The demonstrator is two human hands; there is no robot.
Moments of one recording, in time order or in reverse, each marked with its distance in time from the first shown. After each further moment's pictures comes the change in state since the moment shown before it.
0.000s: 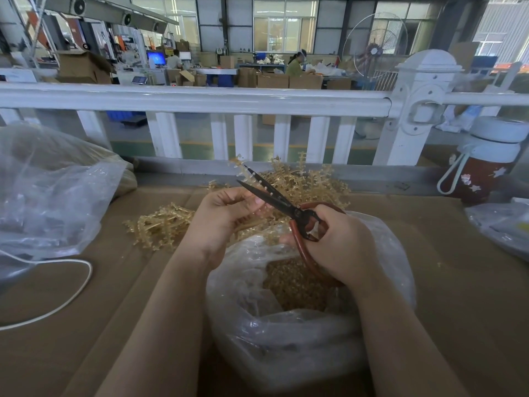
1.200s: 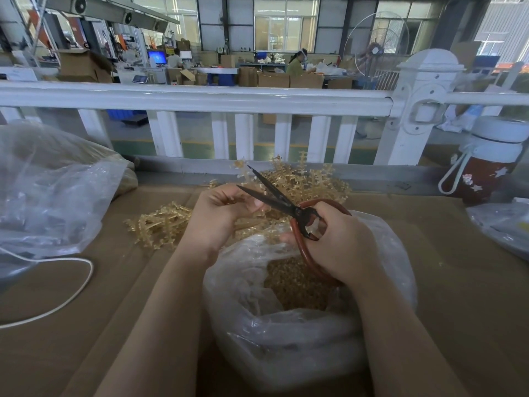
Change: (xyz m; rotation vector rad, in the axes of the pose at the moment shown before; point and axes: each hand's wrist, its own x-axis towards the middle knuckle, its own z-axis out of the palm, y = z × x) left_hand 0.002 -0.003 -0.008 0.177 0.085 0.084; right_hand 0.000 -0.002 -0.002 -0.036 -0.025 -0.015
